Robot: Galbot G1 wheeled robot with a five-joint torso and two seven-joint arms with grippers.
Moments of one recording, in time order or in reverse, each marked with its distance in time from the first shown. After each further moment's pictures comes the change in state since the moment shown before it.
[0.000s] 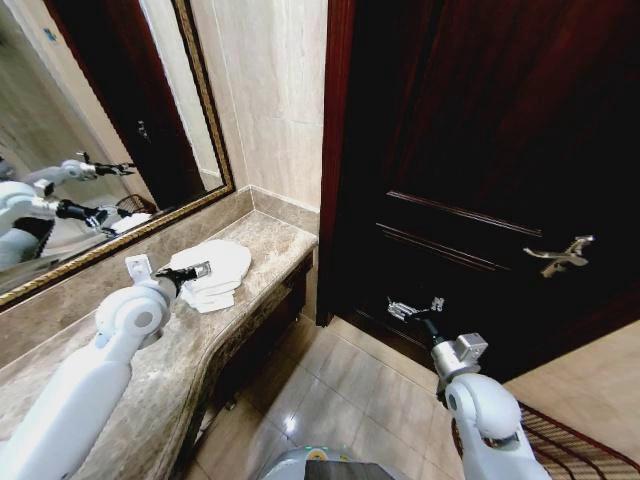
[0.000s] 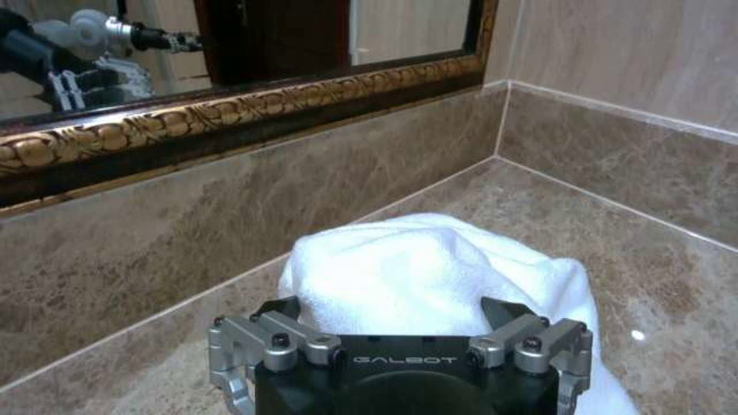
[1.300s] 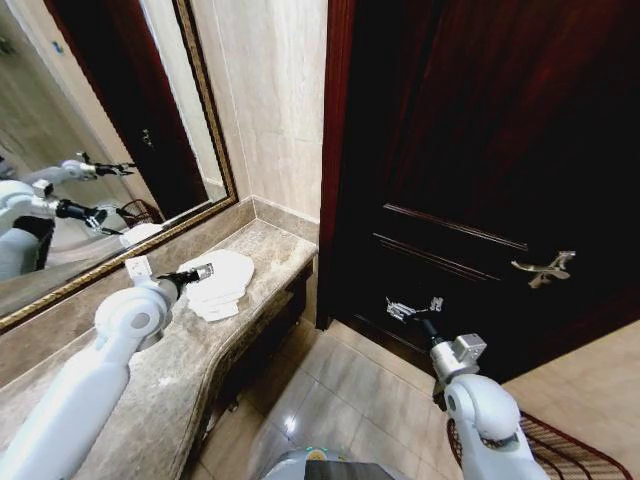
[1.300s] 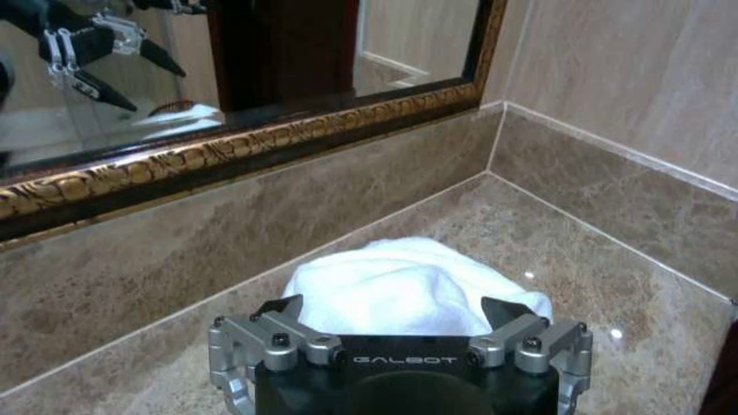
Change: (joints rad) left arm 0.008 -0.007 -0.005 -0.026 -0.119 -0.001 -0.097; right arm -0.004 0.002 0.001 0.003 -0.006 0.001 -0.003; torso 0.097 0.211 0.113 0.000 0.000
